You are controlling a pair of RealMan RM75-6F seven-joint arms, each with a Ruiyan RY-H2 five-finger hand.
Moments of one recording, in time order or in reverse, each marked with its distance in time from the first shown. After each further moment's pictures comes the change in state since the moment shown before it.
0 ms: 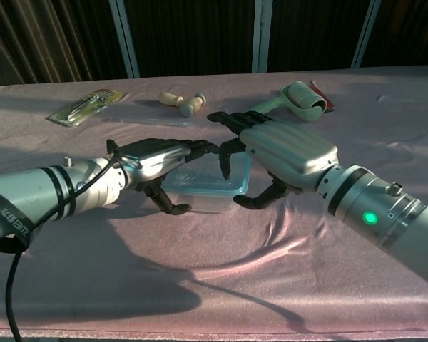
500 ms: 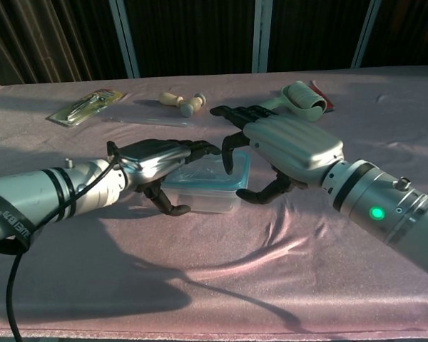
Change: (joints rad) left arm 0.004 -0.014 0.007 0.028 0.006 0.002 0.001; right arm -0.002 0.028 -0.007 -0.043 0.009 0.007 -0.013
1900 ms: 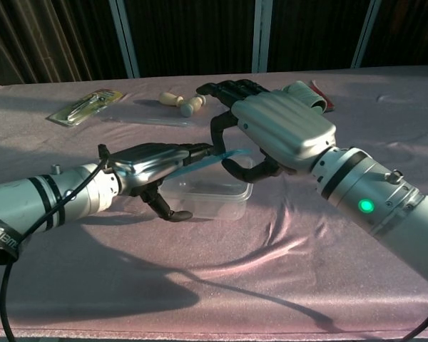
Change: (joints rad) left arm 0.052 0.007 0.001 -0.005 0.164 0.076 -0.169; right arm 0.033 -0.048 0.008 0.062 -0.064 0.123 0.006
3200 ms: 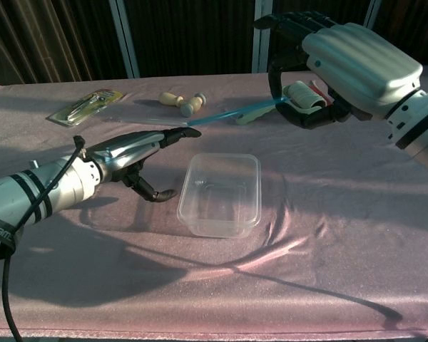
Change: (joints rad) left arm 0.068 -0.021 -0.029 0.090 0.067 0.086 -0.178; right arm -0.054 0.195 0.015 -0.088 -0.048 0.136 -0.002
